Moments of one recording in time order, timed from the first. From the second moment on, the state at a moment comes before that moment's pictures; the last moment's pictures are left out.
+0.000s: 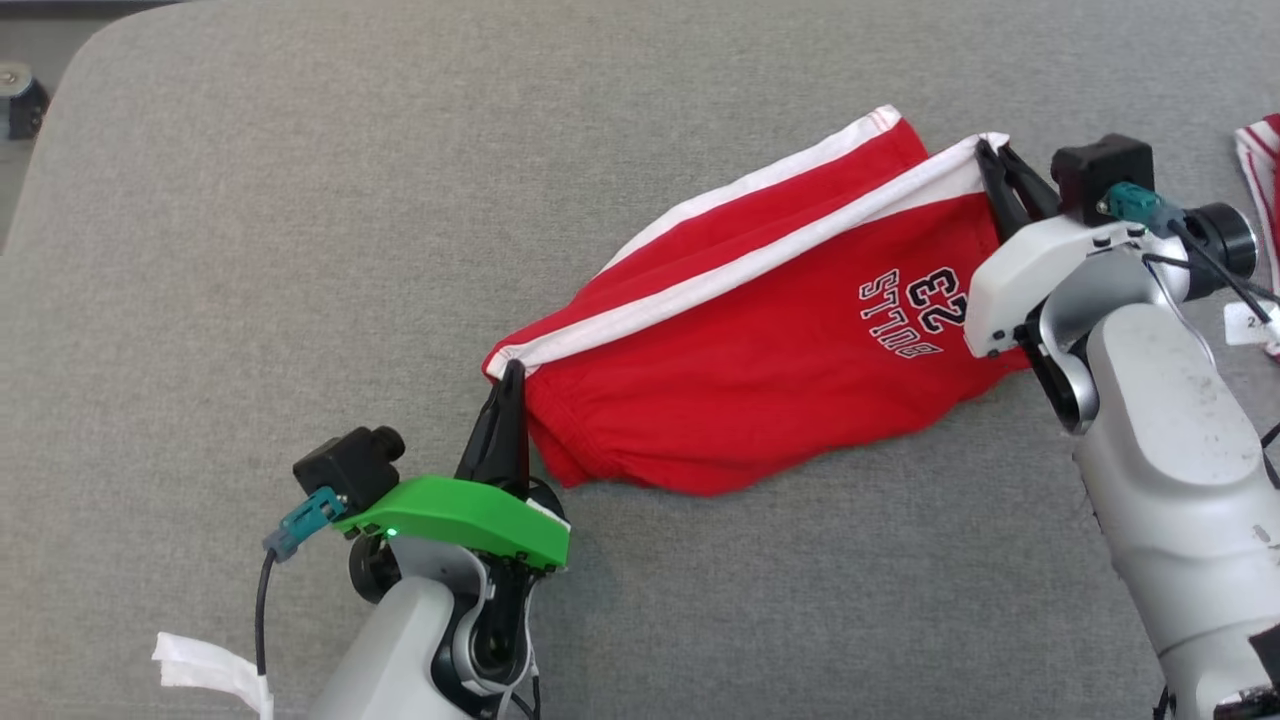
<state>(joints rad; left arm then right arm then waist) -0.31 0.05 -0.46 0.31 -0.96 0.08 -0.22 -0.70 -0.19 0.11 0.61 0.05 0.13 -0.02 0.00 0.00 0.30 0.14</state>
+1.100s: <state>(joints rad) -0.32 0.05 -0.45 0.21 -0.69 0.07 -0.26 -1.04 -0.25 0.35 1.12 0.20 0.13 -0.19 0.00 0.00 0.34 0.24</state>
